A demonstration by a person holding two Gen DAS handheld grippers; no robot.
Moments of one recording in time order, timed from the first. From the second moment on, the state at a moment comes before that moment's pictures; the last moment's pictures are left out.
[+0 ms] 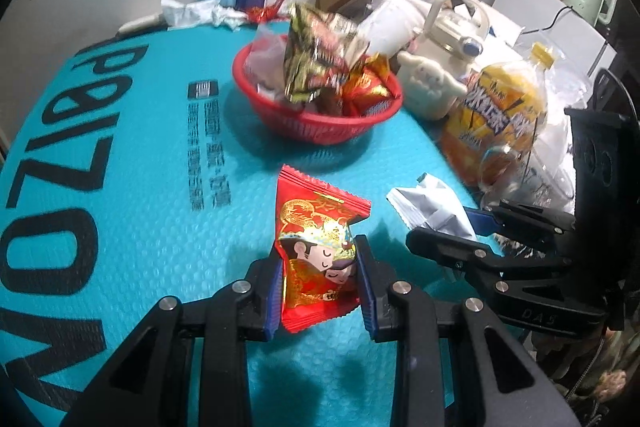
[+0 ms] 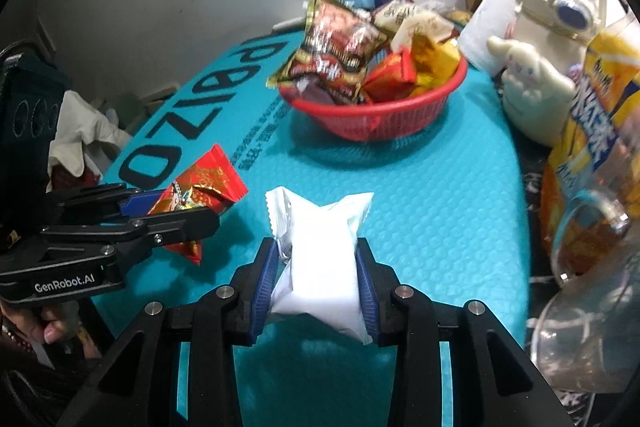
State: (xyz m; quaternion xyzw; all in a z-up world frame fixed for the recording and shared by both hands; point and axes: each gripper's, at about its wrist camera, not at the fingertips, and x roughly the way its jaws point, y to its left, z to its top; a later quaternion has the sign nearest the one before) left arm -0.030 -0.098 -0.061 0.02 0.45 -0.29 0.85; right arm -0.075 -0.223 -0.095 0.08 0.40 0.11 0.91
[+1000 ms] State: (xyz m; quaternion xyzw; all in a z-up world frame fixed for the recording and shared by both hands) left arm 0.032 -0.155 0.025 0.03 0.35 -0.33 0.88; right arm -0.033 -0.268 -0.011 0.03 0.31 0.05 0.95
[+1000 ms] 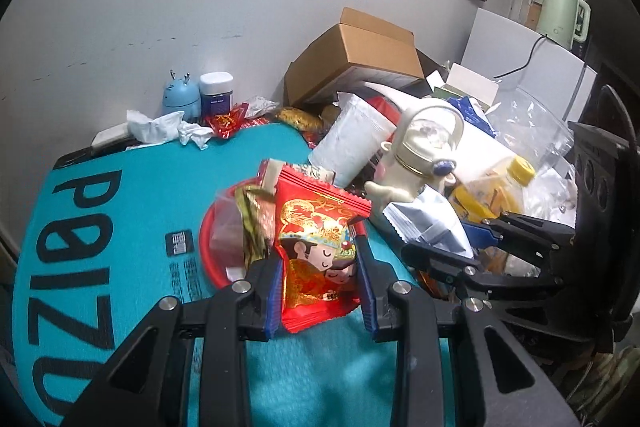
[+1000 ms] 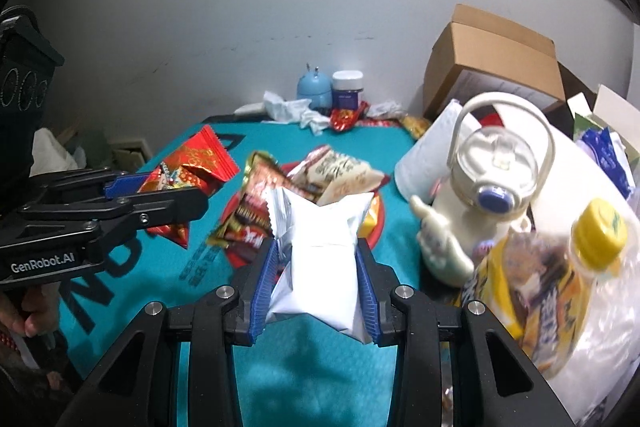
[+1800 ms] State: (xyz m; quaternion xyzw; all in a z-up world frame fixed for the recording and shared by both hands) left arm 0.099 -0.202 -0.040 0.05 0.43 -0.34 0.83; right arm 0.009 -0.287 -0.024 0.04 0.32 0.02 0.95
